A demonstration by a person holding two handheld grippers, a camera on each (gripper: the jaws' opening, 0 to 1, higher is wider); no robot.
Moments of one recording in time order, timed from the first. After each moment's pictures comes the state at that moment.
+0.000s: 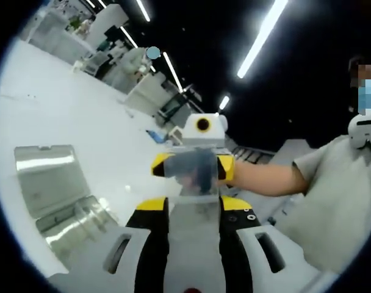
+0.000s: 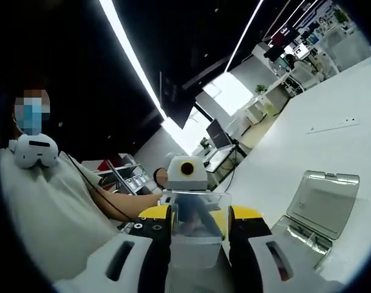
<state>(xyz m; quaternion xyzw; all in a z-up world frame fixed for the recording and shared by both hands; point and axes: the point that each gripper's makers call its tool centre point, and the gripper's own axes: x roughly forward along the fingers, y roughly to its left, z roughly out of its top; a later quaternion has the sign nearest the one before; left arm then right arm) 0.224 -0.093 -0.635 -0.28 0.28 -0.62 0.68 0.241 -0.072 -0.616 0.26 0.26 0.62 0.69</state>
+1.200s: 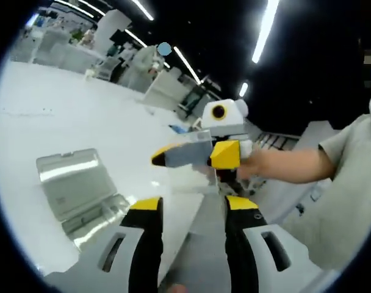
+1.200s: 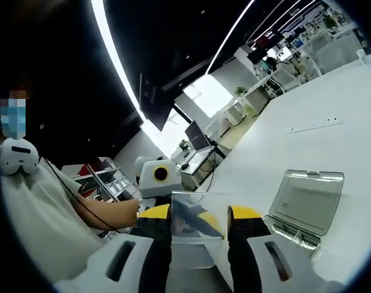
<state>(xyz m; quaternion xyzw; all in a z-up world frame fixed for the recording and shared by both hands) 0.237 -0.087 -0.663 -0.16 0.29 -0.55 0.76 0.263 -0.069 -0.637 0.24 0.28 0.54 0.75</state>
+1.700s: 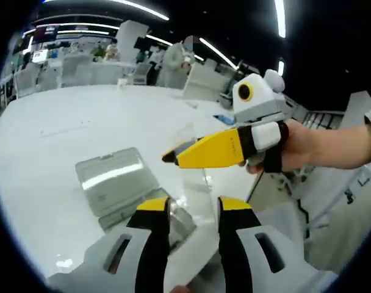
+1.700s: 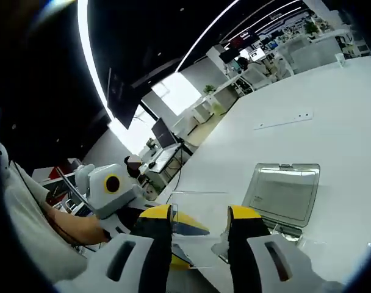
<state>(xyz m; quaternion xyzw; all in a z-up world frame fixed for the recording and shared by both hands) 0.253 -0.075 -0.695 -0.05 0.30 -0.41 0.86 0.279 -0.067 -0.672 0.21 0.33 0.45 0.80</state>
